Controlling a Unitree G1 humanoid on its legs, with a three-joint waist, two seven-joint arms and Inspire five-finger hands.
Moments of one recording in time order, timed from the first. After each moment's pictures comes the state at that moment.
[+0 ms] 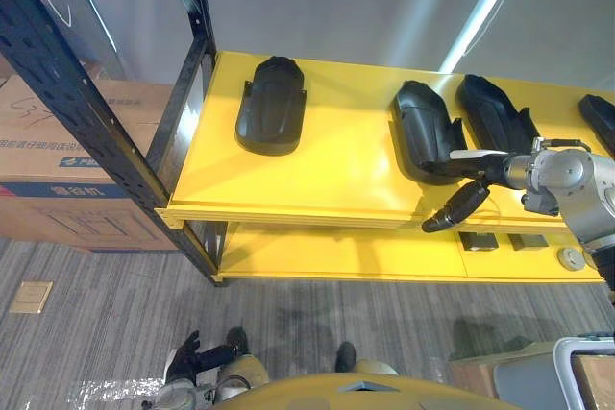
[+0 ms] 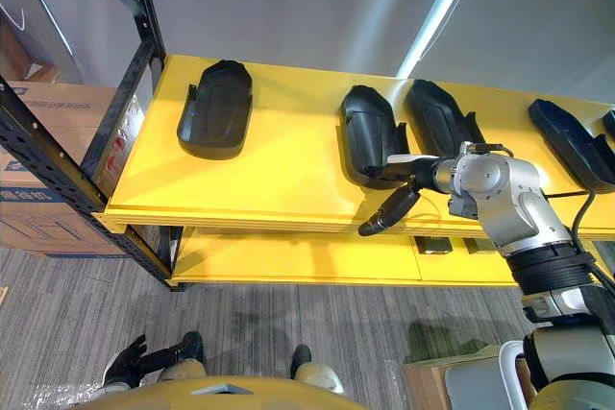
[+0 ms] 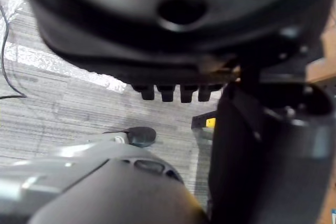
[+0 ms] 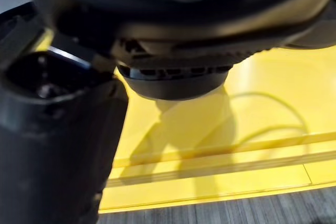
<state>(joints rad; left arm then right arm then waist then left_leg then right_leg) 0.24 0.20 0.02 0.90 -0.18 -0.02 0.11 -0.46 -0.98 0.23 0.17 -0.34 0.13 0.90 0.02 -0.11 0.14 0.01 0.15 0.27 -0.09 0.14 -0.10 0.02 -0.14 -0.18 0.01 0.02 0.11</state>
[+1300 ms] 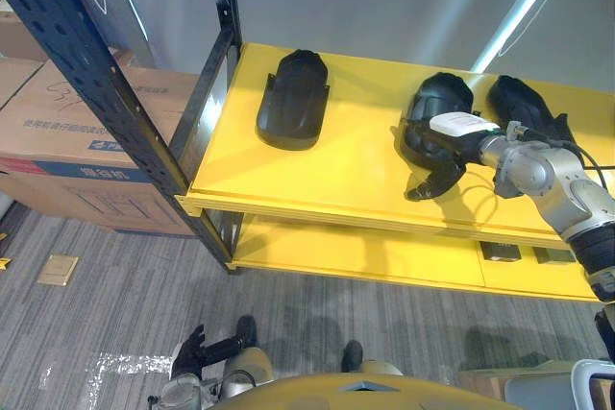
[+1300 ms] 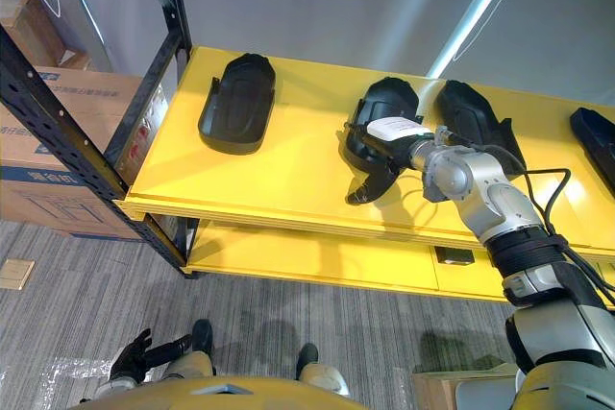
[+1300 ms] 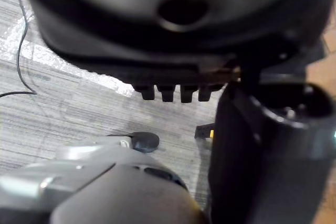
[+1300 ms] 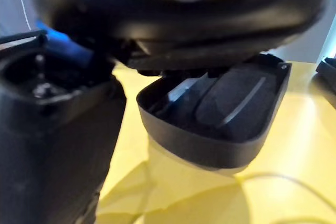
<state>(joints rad) 0.24 0.18 0.01 0.86 -0.19 -0.02 0.12 -0.59 -0.93 0.37 0.35 -0.52 -0.17 0.42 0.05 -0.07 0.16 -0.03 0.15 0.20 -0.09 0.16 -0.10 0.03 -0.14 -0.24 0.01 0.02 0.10</state>
